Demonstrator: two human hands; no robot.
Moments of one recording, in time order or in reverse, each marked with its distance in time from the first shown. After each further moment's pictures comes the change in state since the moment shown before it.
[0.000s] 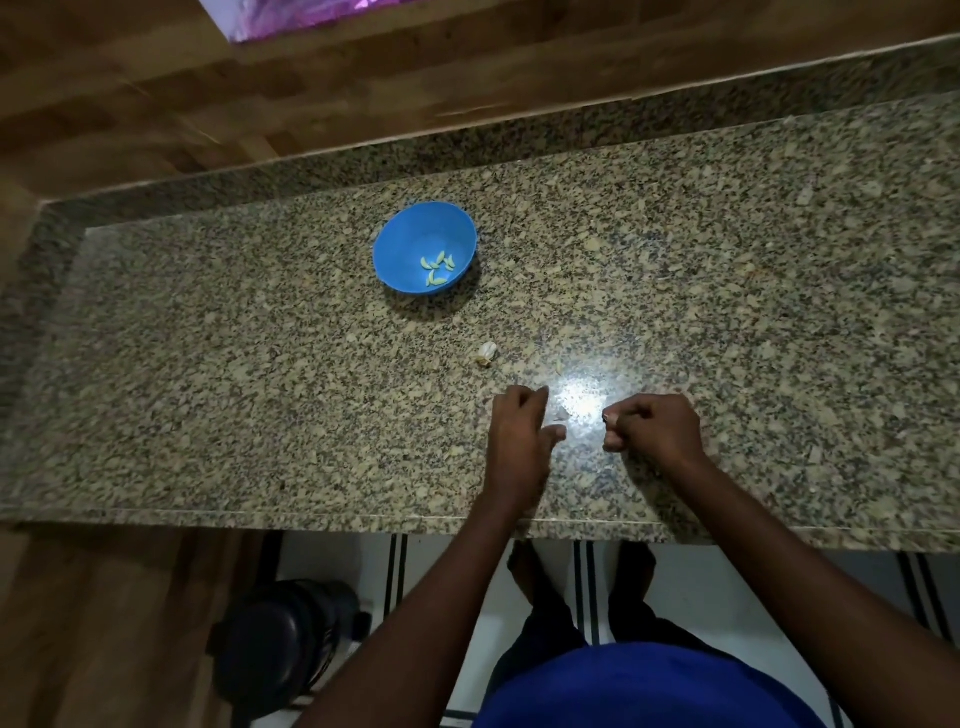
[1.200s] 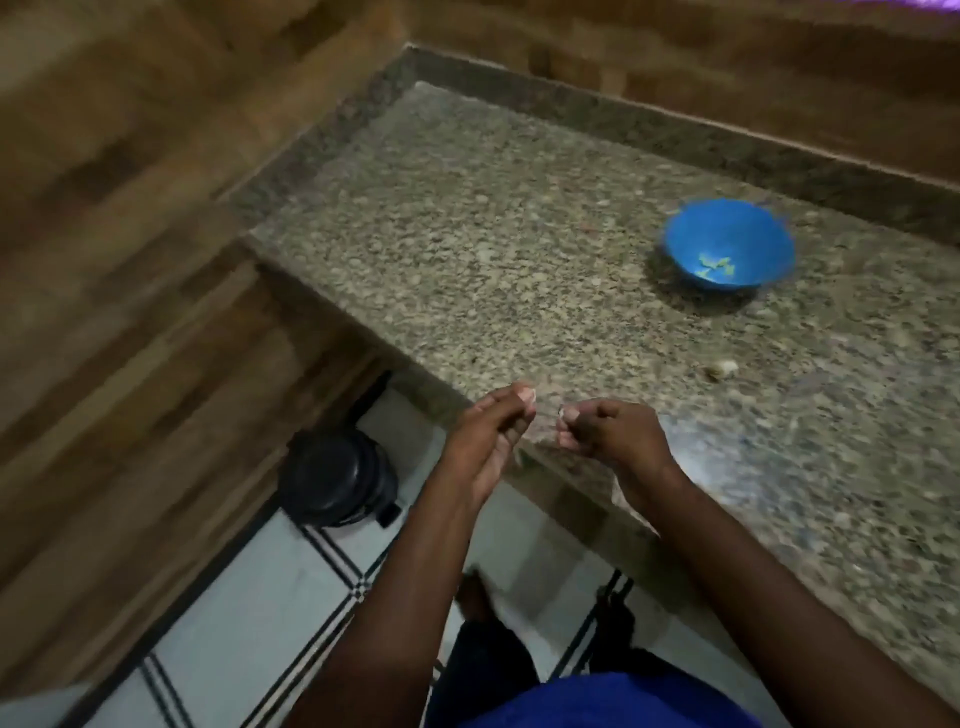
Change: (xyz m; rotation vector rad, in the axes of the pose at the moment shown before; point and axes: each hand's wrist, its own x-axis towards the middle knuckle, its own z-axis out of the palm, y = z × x) left_hand -0.143 -0.084 -0.178 -1.630 0.625 -0.752; right_hand -0.137 -0.072 0.202 0.049 -0.676 0.060
